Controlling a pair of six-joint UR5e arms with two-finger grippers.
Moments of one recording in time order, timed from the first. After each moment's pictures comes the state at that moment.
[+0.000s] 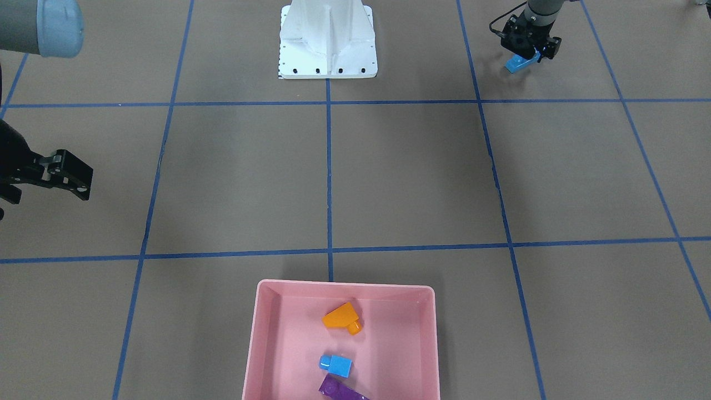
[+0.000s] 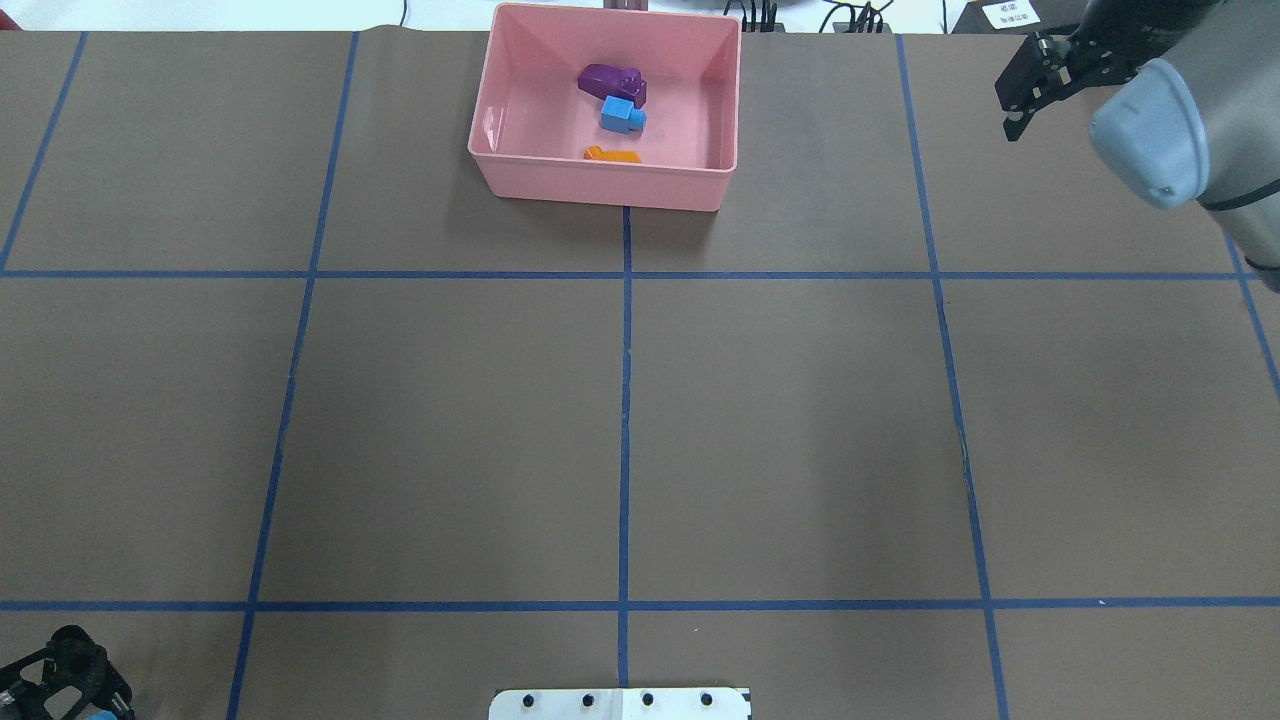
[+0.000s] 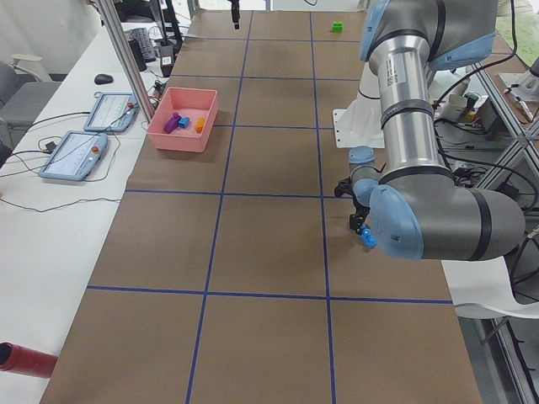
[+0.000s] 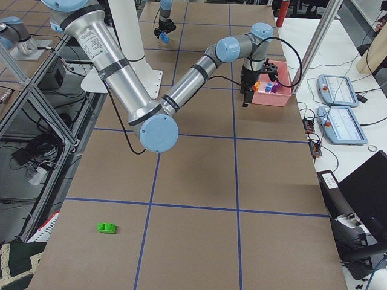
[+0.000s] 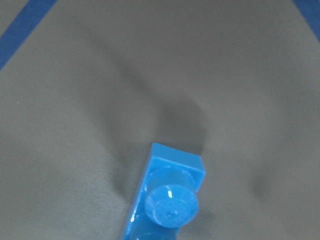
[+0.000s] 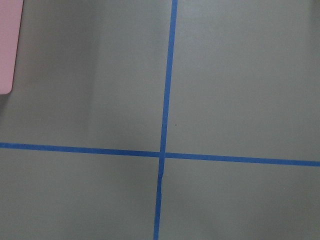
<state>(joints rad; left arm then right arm) 0.01 -1.05 -2.13 -2.07 -1.79 -0.82 1.16 -0.99 1.80 -2.07 2.22 0.46</state>
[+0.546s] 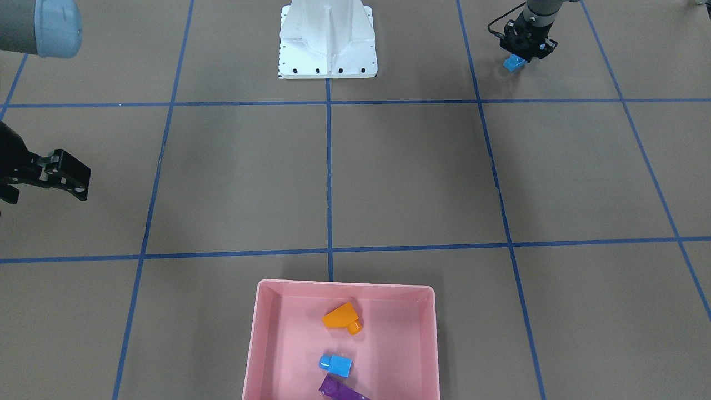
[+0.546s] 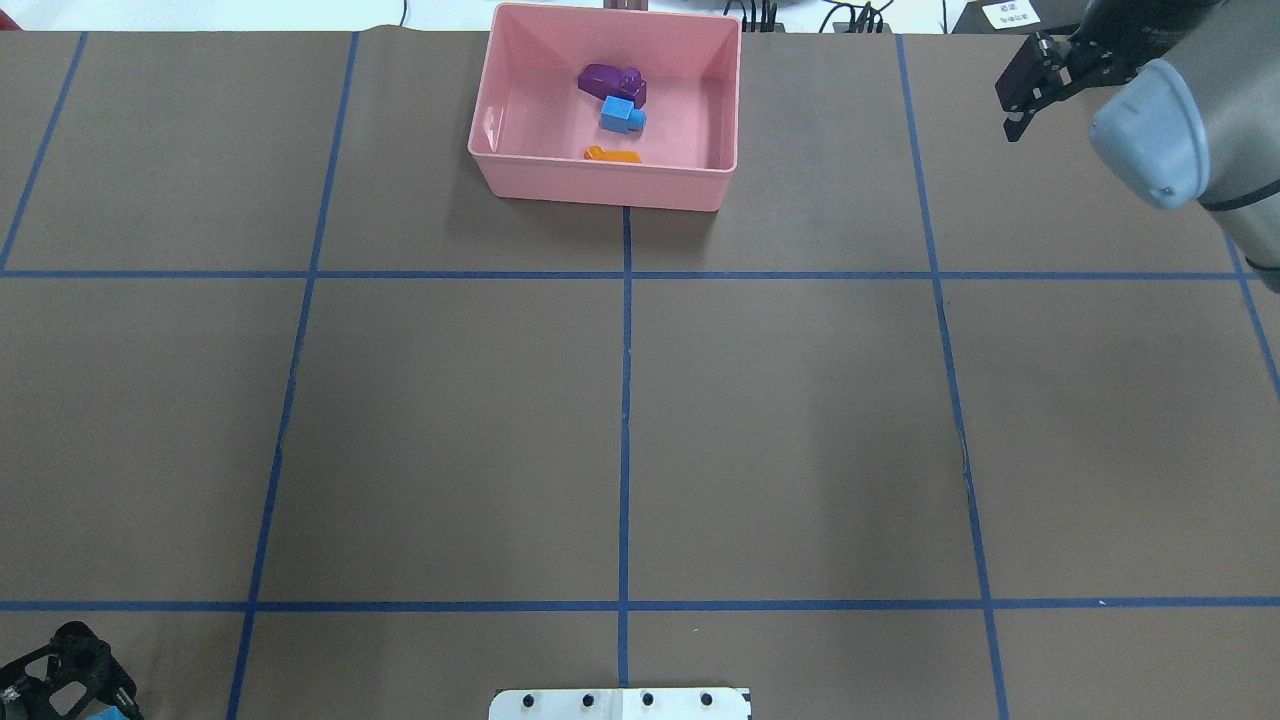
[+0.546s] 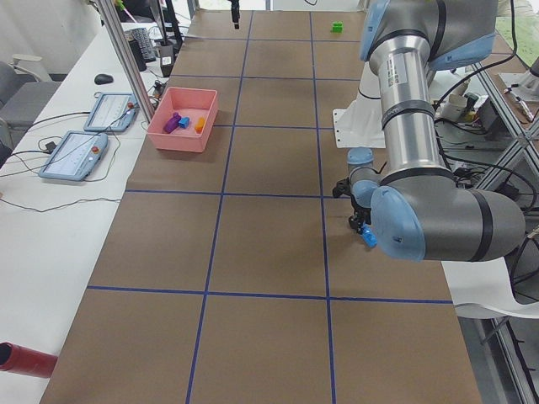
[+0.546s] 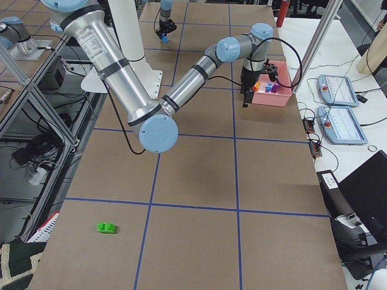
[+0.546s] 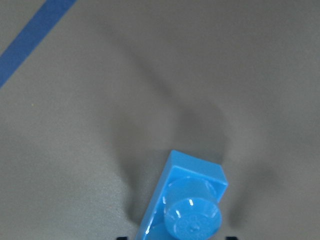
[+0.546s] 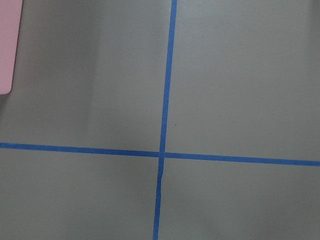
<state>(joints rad) 0.00 -1.05 -2.16 -2.08 -1.77 -0.85 1.16 -0.99 1.80 -2.07 2.22 0.45</state>
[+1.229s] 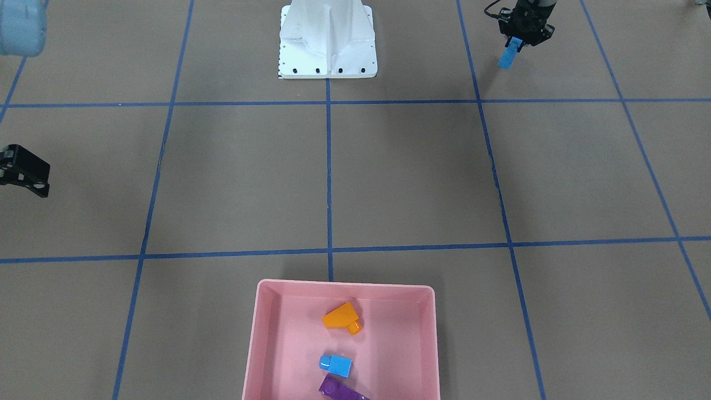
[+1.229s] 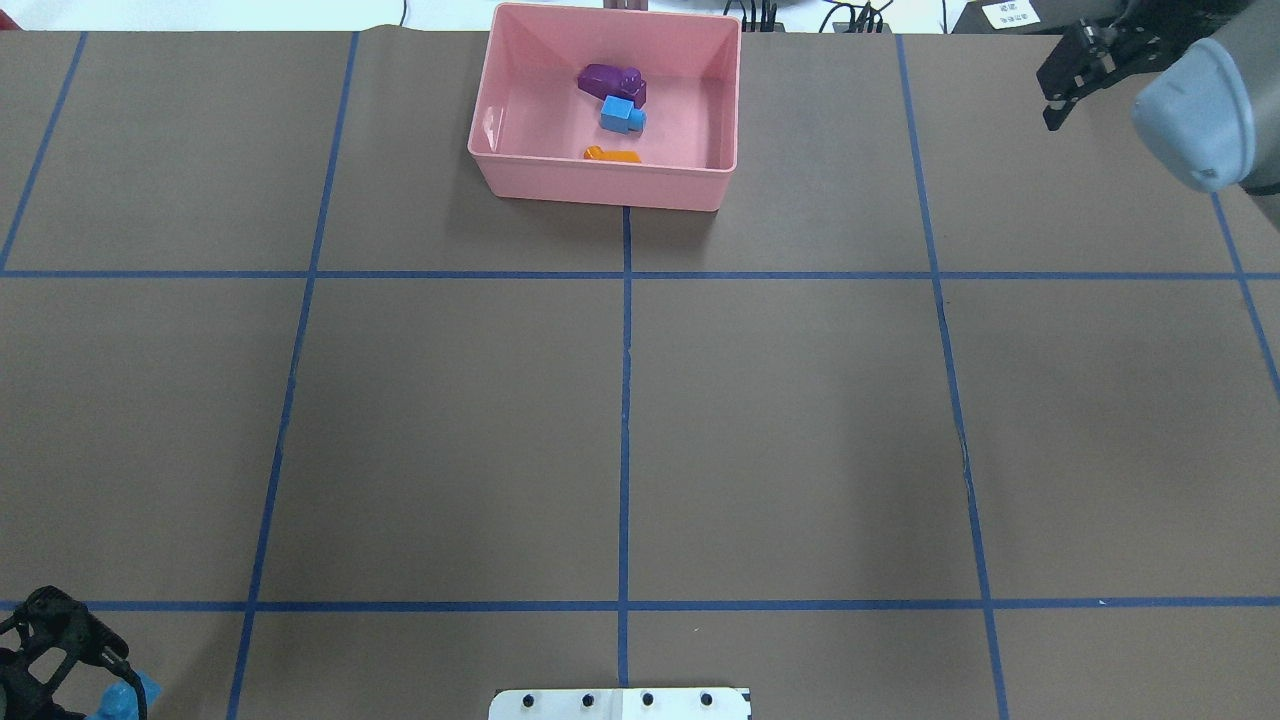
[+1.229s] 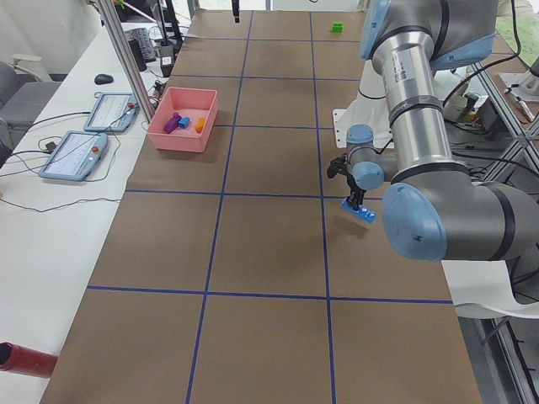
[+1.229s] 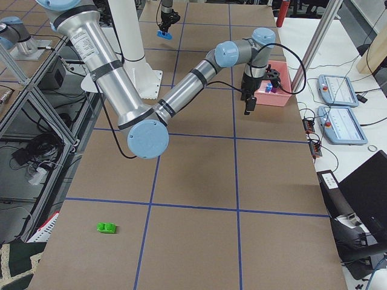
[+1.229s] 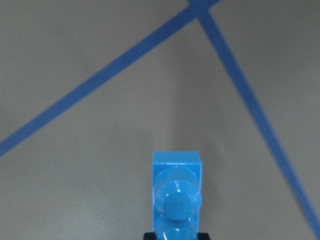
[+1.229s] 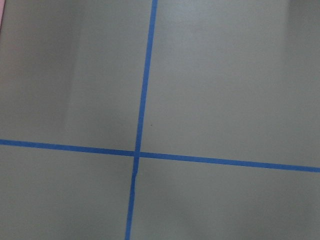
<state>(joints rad) -0.15 -1.03 -2.34 -2.07 -1.85 -0.95 1.24 -1.09 1.85 -2.09 2.23 0.28</state>
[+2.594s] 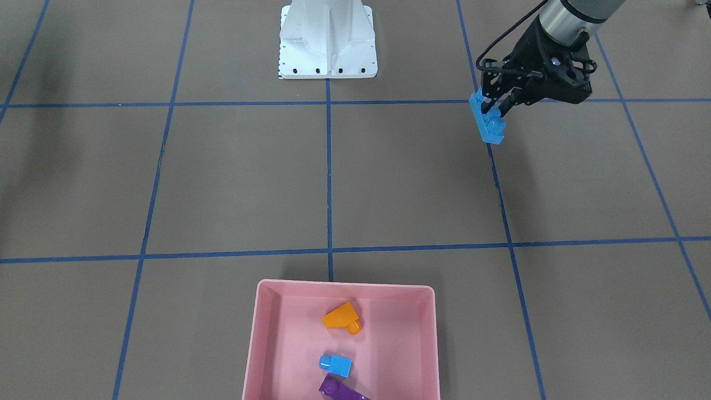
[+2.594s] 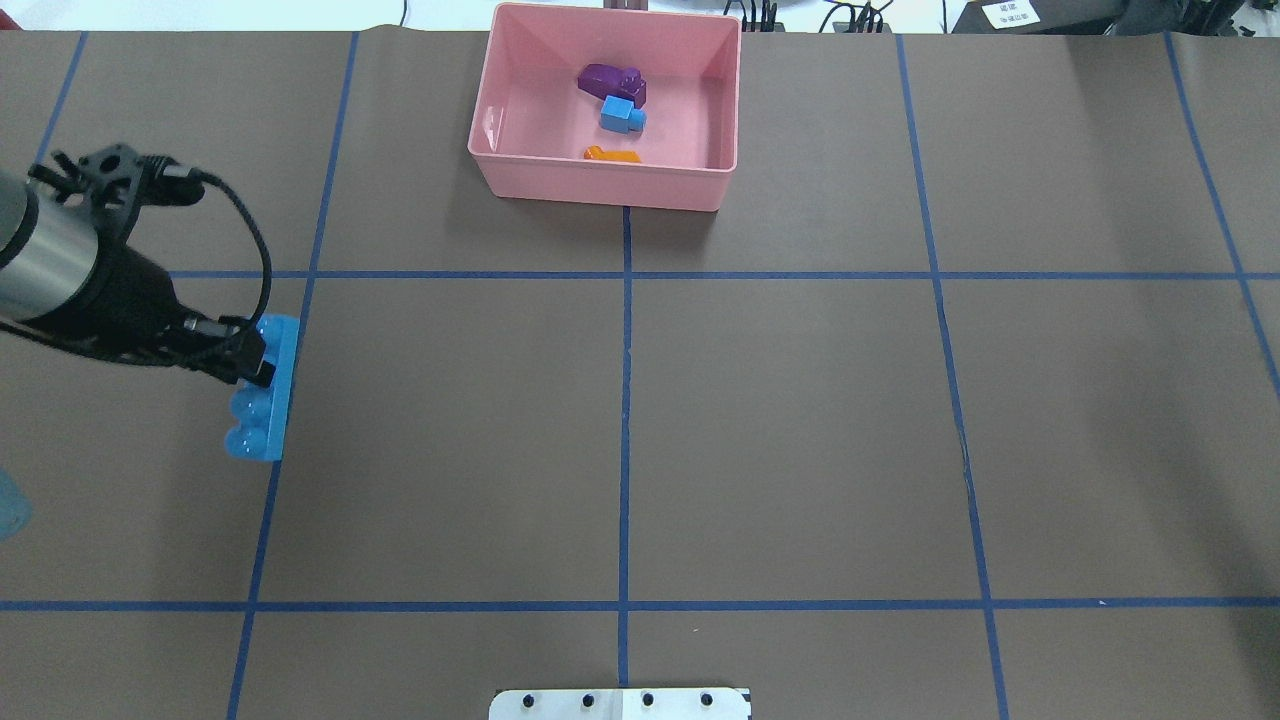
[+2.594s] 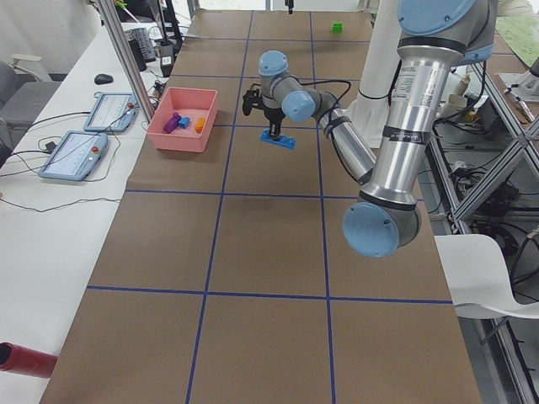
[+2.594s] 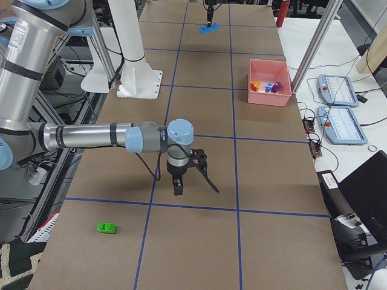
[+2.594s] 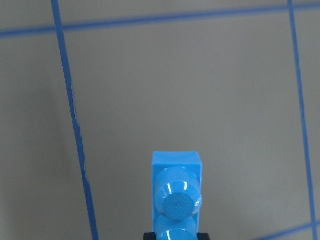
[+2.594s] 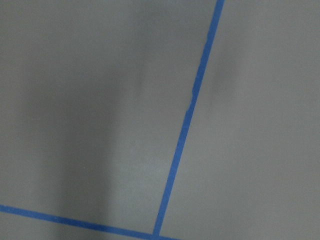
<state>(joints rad) -0.95 -1.97 -2.09 -1.41 -2.29 -0.87 1.39 -2.02 2.00 -1.54 2.25 -0.07</state>
